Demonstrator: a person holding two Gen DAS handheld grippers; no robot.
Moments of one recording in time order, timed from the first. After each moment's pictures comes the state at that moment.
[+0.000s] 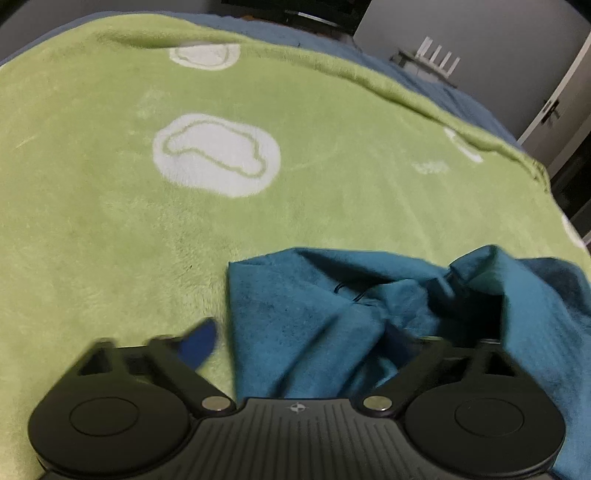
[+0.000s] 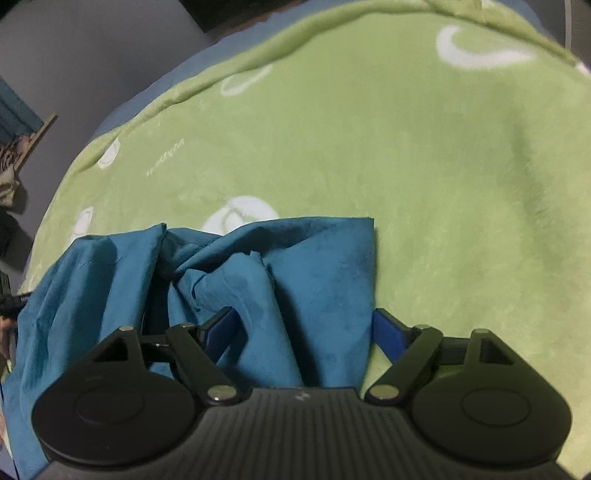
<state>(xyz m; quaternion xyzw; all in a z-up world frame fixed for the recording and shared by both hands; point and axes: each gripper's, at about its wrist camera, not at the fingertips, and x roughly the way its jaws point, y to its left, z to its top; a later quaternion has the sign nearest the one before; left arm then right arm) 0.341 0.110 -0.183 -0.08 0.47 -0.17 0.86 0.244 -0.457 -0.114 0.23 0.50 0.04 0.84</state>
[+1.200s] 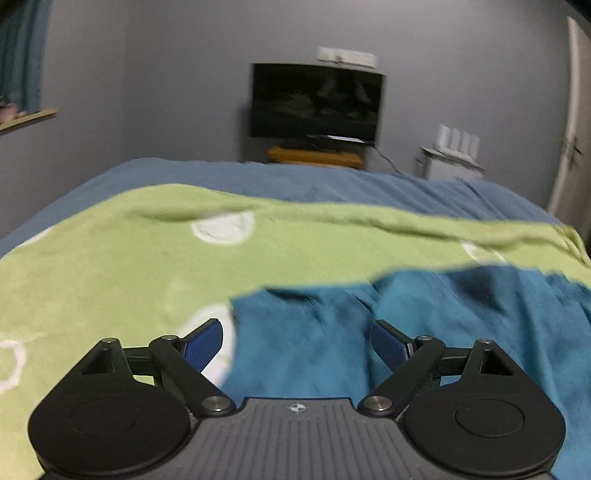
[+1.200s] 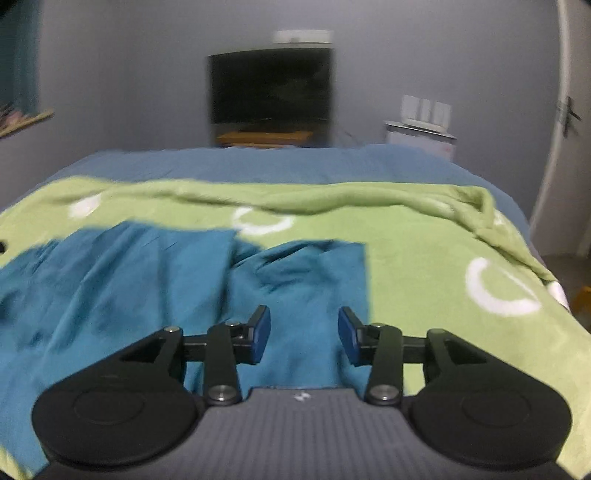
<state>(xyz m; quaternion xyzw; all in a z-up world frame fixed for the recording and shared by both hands) 0.333 0.027 -0.089 0.01 0.29 -0.07 0.95 0.285 -0.361 -0.045 0.01 0.31 -0.04 0.95</state>
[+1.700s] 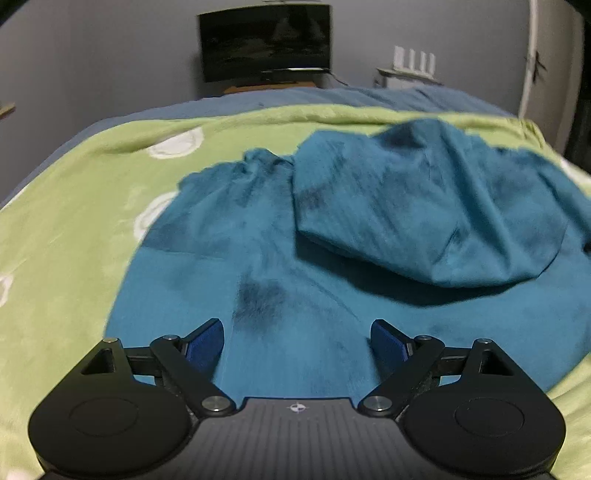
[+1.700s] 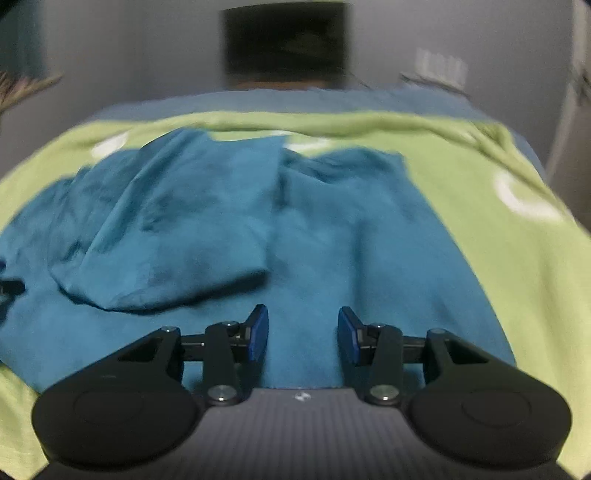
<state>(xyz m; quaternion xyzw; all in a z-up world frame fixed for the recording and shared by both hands) 0.239 -0.005 -0.137 0.07 0.37 -0.11 0.92 0.235 -0.322 -0.078 0.05 0.39 -0.04 0.92</state>
